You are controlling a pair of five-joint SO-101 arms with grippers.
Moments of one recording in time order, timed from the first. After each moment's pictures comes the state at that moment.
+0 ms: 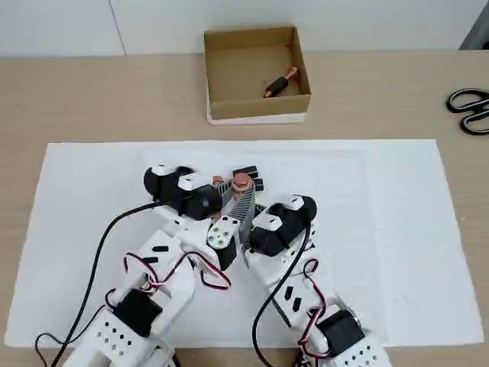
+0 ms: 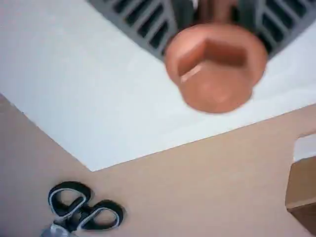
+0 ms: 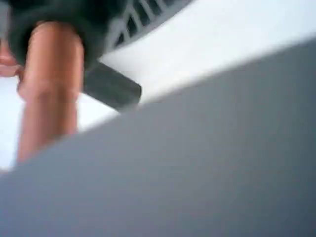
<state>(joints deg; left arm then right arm) 32.1 -72.2 77.0 21.1 18.1 -34.9 -103.0 96.0 31.6 -2.5</state>
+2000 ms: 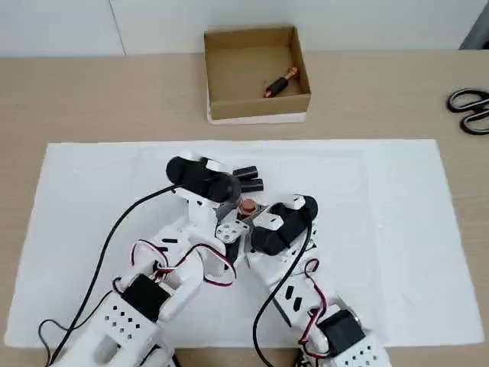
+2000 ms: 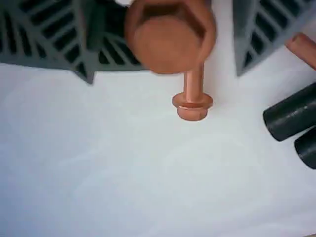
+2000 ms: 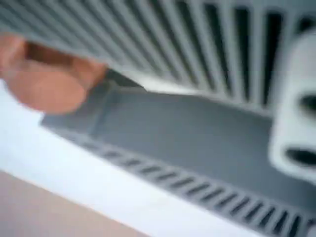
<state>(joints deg) 31.6 -62.5 71.3 33.0 17.9 -34.7 -102.9 96.0 32.0 -2.5</state>
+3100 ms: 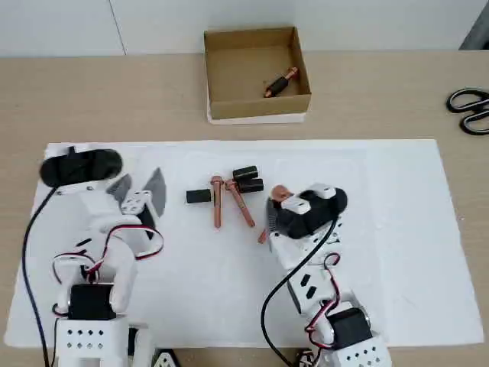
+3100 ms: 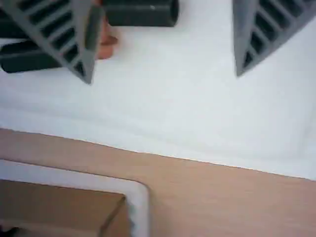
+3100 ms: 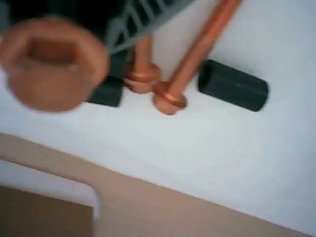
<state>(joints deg) -4.6 -74.0 67.9 47.6 18.1 -21.4 -103.0 96.0 32.0 -0.6</state>
